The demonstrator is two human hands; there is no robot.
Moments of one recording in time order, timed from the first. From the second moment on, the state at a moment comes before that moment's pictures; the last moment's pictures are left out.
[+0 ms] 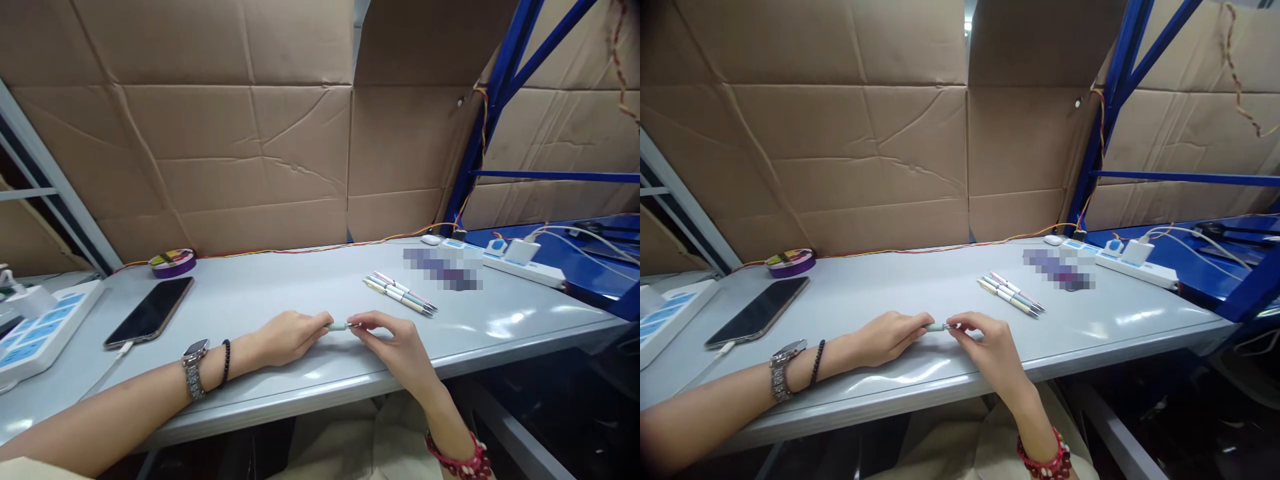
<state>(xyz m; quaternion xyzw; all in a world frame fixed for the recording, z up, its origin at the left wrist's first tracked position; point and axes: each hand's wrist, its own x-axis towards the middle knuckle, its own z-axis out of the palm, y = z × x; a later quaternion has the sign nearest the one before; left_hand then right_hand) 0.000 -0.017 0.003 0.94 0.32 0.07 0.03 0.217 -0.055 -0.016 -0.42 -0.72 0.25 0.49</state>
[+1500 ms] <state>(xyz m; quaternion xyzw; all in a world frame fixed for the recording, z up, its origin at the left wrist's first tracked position) 0.001 -0.017 0.005 0.95 0.31 0.04 0.02 0.211 -0.055 -0.011 -0.46 -0.76 0.24 0.38</state>
